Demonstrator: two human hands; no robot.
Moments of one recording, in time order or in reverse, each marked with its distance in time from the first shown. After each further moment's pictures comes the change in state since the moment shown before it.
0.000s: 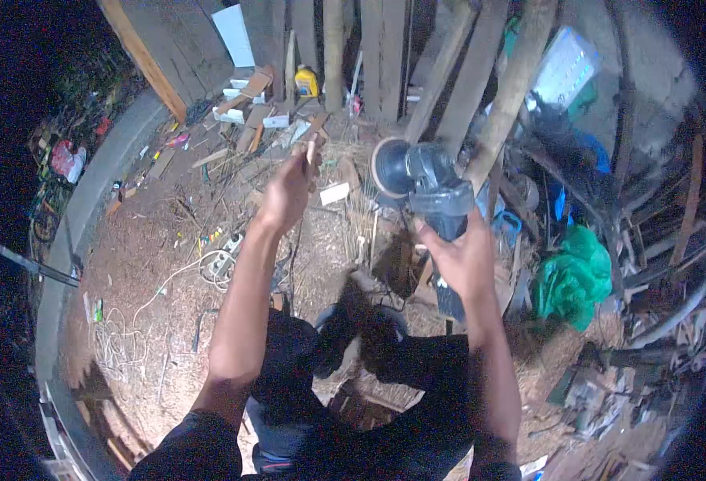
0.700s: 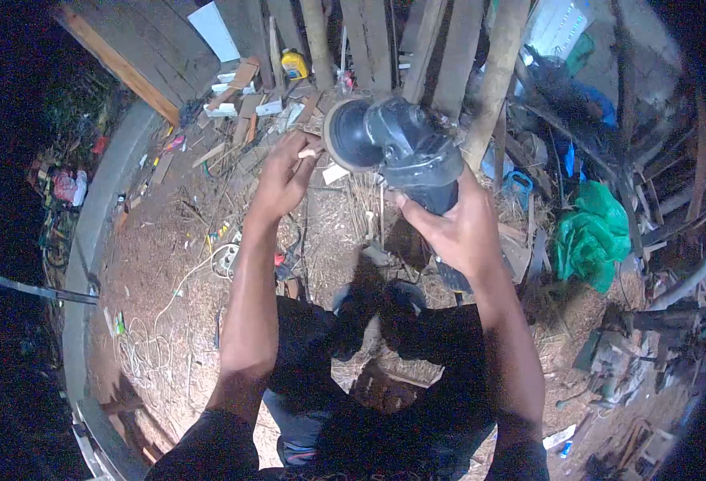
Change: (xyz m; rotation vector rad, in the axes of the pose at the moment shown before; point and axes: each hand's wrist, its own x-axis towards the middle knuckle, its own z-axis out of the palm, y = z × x) left_hand -0.010 0.004 0.002 1.160 -0.147 0.561; right_hand -0.008 -0.021 0.007 0.254 -0.076 -0.042
